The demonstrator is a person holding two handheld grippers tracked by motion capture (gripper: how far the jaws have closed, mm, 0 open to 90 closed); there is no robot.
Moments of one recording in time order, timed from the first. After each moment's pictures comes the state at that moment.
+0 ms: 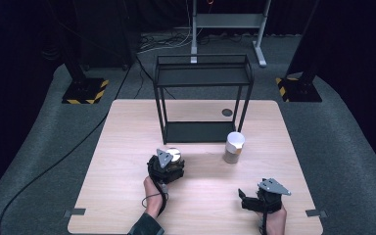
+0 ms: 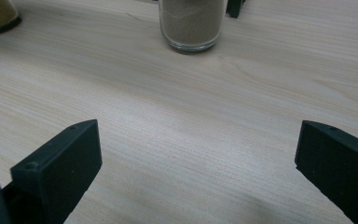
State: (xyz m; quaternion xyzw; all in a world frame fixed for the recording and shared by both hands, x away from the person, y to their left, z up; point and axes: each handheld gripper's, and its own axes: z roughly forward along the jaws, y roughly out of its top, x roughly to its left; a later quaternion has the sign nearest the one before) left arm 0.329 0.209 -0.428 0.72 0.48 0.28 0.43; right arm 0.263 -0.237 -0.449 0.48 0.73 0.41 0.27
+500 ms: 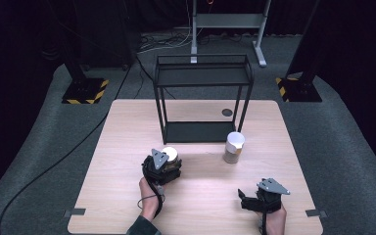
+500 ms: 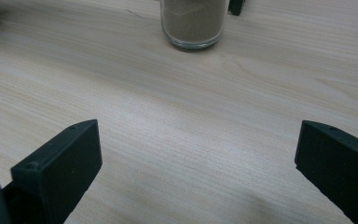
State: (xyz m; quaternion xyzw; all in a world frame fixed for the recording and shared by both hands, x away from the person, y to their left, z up) left arm 0.316 0.219 -0.411 0.71 0.47 0.29 0.44; right arm 0.265 -0.235 -0.448 0.48 0.73 0.40 0.27
